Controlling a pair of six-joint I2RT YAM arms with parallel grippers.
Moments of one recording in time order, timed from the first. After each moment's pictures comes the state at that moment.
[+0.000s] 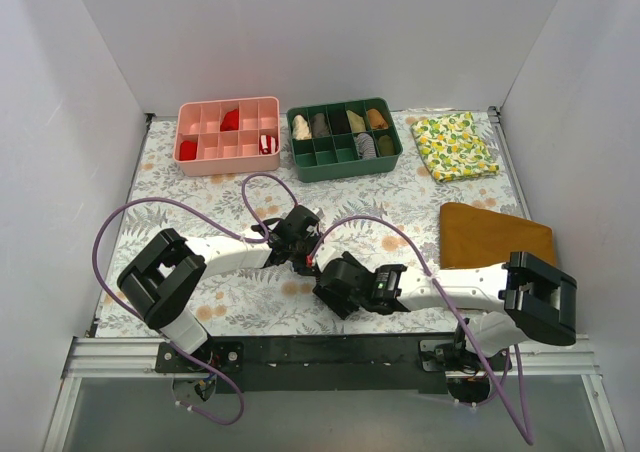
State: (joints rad) left arm -0.81 1.61 0.81 -0.18 0.20 -0.78; right arm 1.29 1.42 0.75 -0.34 0.34 0.25
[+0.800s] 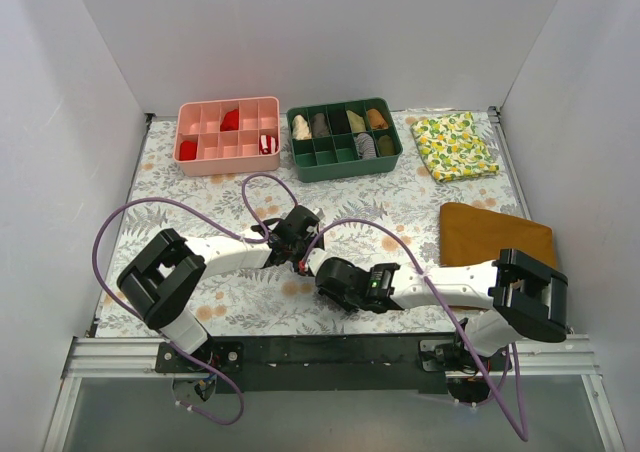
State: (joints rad) left arm -0.81 1.61 0.81 -0.18 0.21 -0.78; right arm 1.29 1.48 0.78 -0.33 0.27 0.16
